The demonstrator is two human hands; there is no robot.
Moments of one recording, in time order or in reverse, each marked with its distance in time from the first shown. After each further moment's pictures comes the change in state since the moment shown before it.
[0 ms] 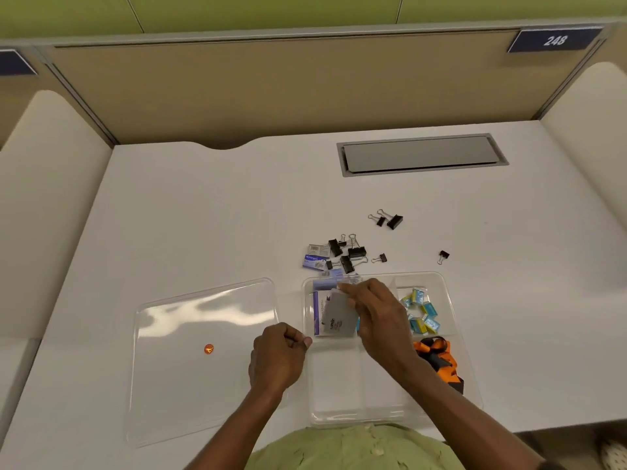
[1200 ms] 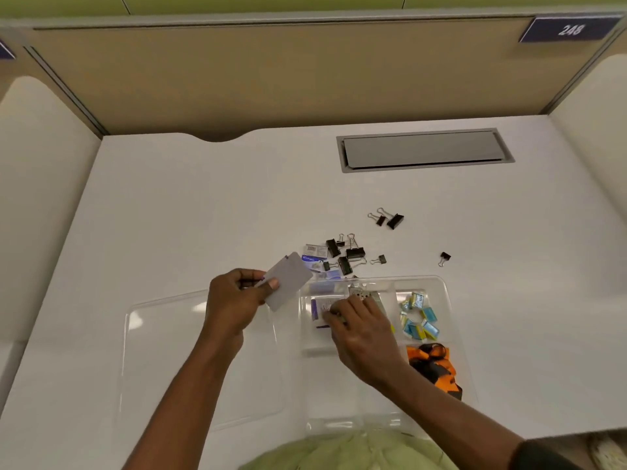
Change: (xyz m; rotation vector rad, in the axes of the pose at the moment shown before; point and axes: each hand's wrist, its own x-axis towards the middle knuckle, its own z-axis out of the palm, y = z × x) left_hand 0.071 0.045 -0.065 -0.527 0.021 0.020; right_hand -0.002 -0.003 0.016 -0.464 -0.134 -0.400
